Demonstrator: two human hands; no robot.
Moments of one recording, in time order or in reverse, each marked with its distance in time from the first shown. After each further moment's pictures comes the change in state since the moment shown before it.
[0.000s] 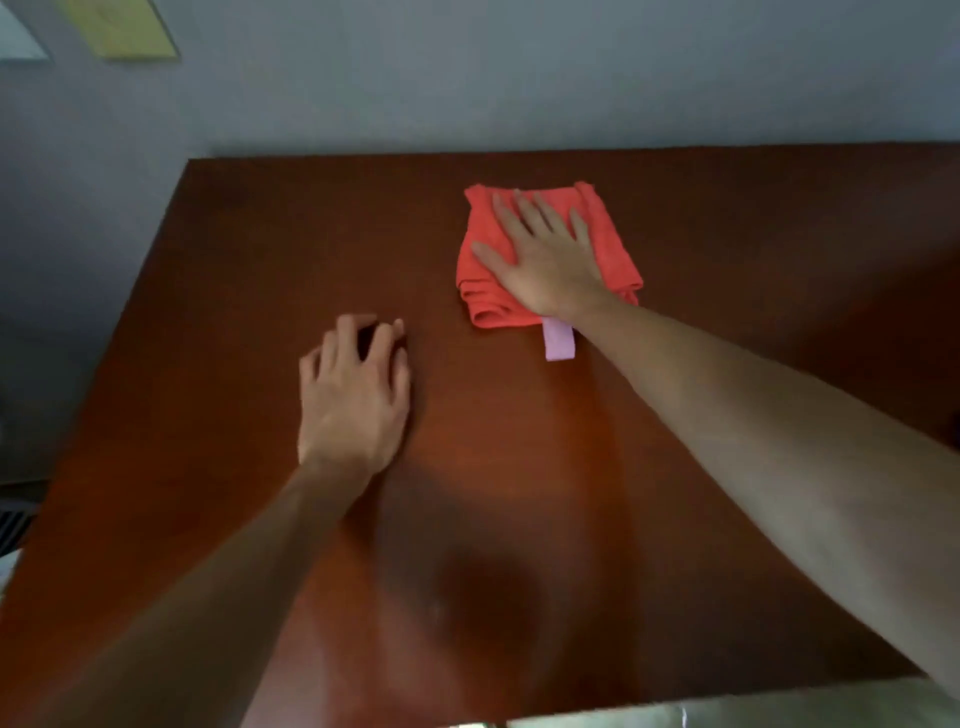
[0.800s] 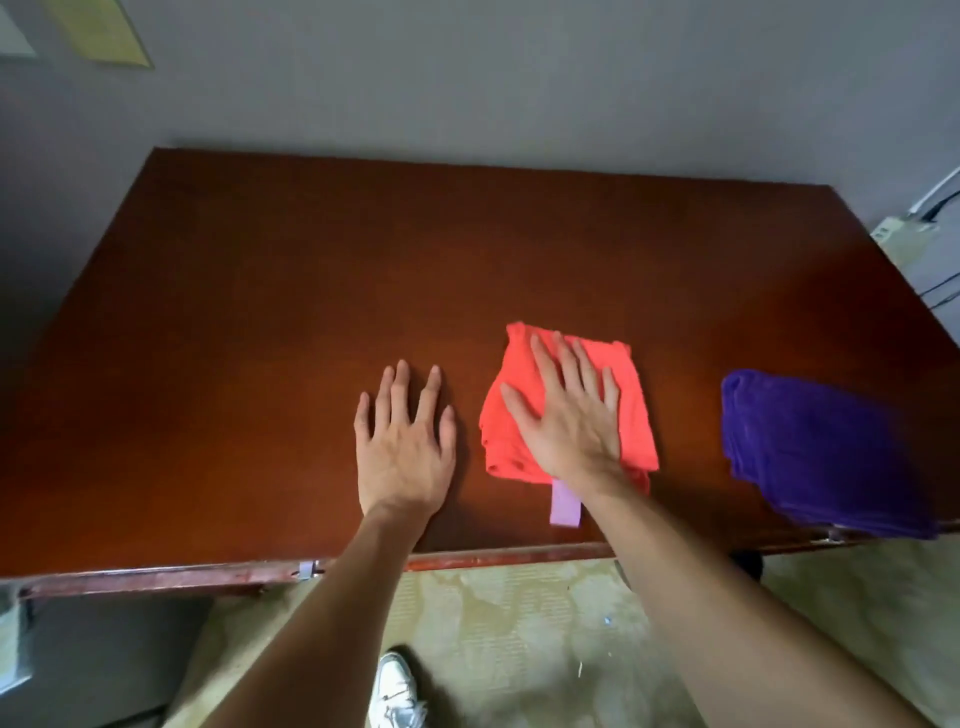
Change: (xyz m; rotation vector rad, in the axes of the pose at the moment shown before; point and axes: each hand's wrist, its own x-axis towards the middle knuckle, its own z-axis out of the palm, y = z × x) left_hand -0.130 0.154 0.007 -0.040 -0.144 -0.070; right_hand -0.265 0.074 -0.018 -0.073 0.102 0.218
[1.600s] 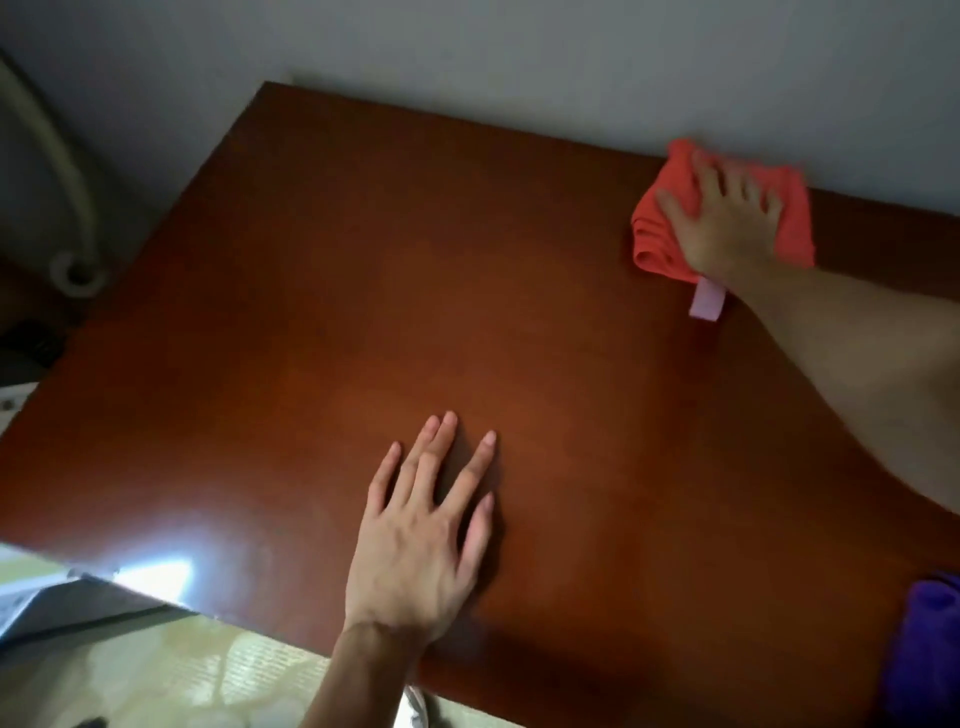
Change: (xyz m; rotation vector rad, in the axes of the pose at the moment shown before) left_hand 0.002 0.001 -0.003 0.060 -0.032 -0.031; right_hand 0.357 0.025 0.030 0.070 -0.034 -0.142
